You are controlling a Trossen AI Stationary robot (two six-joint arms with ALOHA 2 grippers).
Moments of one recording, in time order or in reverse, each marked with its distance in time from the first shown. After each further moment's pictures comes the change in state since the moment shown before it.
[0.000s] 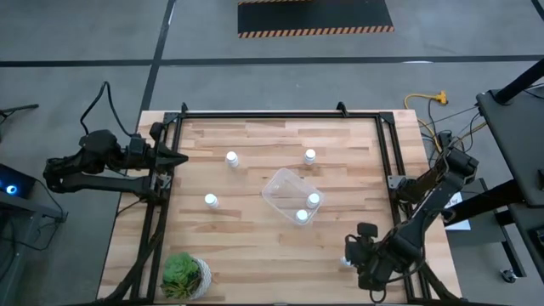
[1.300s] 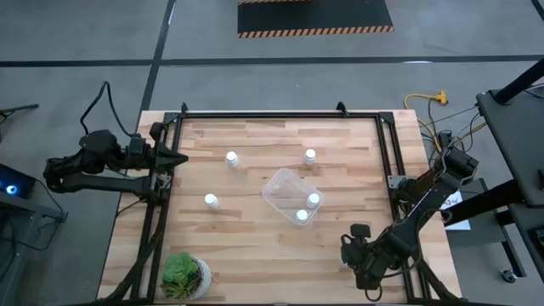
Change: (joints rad) left arm 0.000 0.000 0.000 0.000 0.000 0.000; right arm -0.029 -0.001 -0.093 0.162 -0.009 -0.110
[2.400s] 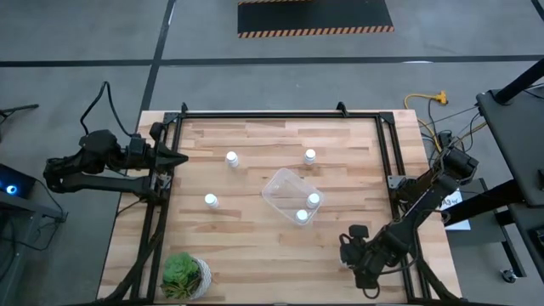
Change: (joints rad) left arm 0.000 0.000 0.000 0.000 0.000 0.000; right arm -0.015 0.000 -0.083 0.110 -0.044 -0.018
